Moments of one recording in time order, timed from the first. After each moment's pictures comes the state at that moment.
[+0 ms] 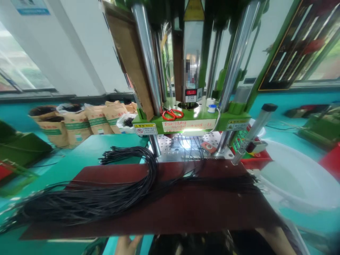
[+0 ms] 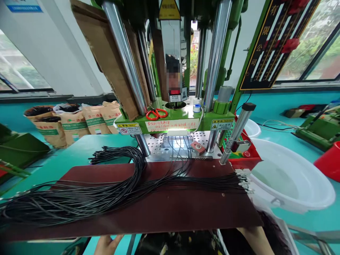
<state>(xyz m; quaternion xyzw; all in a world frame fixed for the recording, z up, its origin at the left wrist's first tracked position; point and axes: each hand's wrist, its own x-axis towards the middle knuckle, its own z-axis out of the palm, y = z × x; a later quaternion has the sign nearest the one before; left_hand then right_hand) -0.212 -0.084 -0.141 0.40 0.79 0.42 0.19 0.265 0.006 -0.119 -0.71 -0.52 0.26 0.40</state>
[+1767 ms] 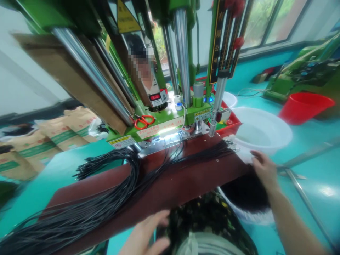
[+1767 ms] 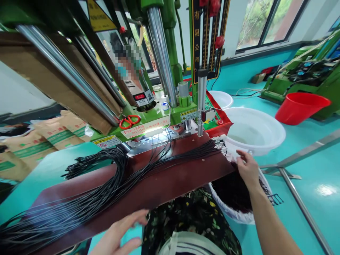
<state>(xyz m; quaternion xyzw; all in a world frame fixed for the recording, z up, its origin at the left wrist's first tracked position) -0.173 -0.085 -0.020 0.78 0.54 0.13 0.29 0.293 -0.011 -0.068 -0.76 -0.44 0.05 0.47</state>
